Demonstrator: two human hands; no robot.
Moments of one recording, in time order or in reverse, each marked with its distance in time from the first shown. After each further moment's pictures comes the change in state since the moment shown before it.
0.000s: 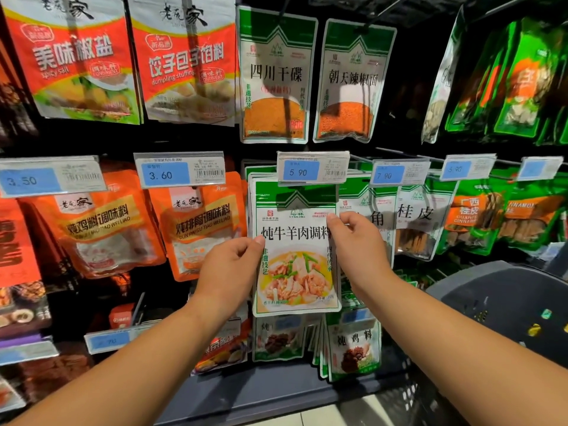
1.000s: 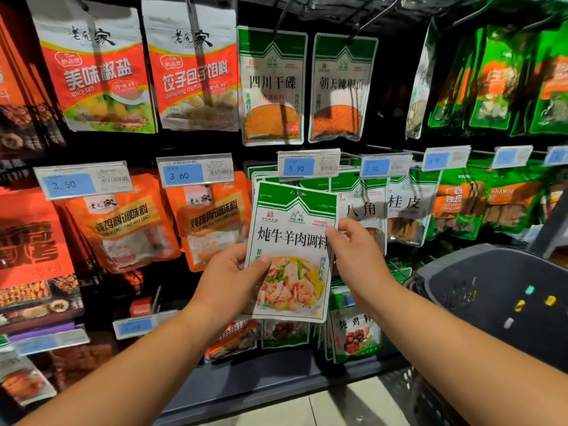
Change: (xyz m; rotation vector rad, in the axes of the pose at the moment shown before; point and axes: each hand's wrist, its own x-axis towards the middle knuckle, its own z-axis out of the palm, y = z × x) left_hand -0.043 -0.004 -0.021 -0.239 -0.147 -0.032; right_hand -0.056 -0.009 -0.010 0.074 -0.129 0.068
